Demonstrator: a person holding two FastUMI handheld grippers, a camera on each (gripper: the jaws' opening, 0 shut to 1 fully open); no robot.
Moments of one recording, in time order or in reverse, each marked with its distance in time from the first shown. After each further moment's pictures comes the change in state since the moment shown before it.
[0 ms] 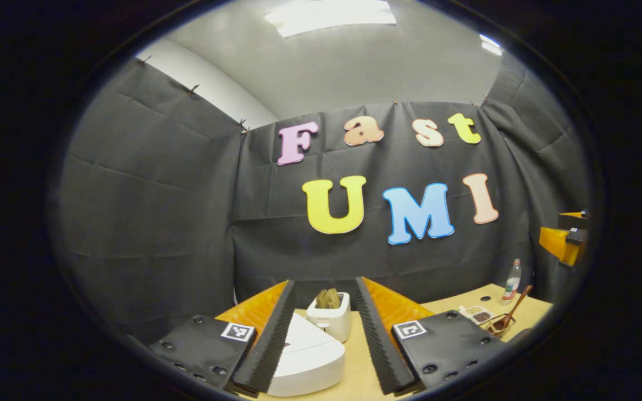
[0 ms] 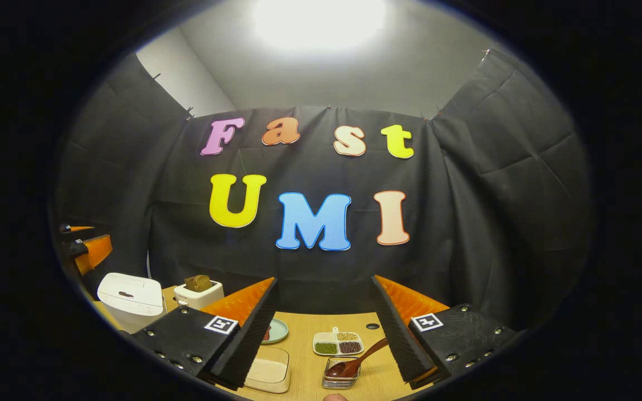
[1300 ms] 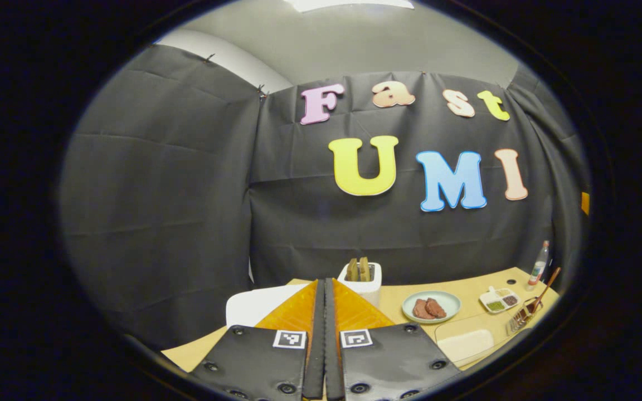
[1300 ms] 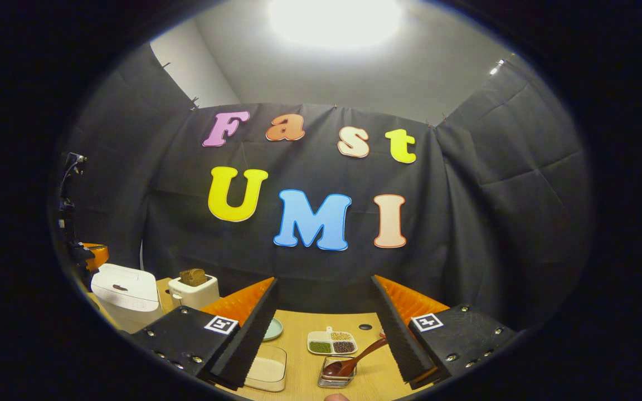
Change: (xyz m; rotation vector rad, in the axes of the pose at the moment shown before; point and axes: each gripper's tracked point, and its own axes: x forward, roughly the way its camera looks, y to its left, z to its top) left arm 0.065 0.077 -0.104 -0.028 0.185 0.088; right arm -0.005 0.014 0.002 -0.063 0.019 -0.040
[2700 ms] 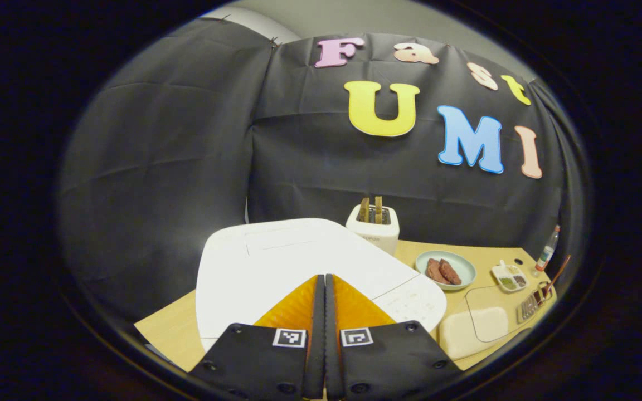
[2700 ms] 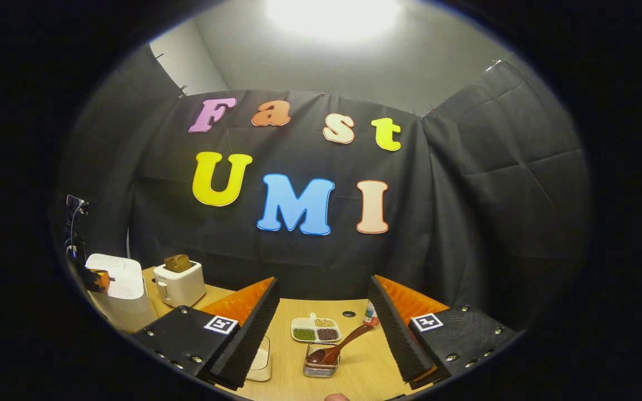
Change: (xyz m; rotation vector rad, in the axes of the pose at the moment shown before) left arm 0.044 0.017 -0.119 -0.089 0.274 -0.007; right arm -0.009 -0.021 -0.019 -0.002 0.069 -0.064
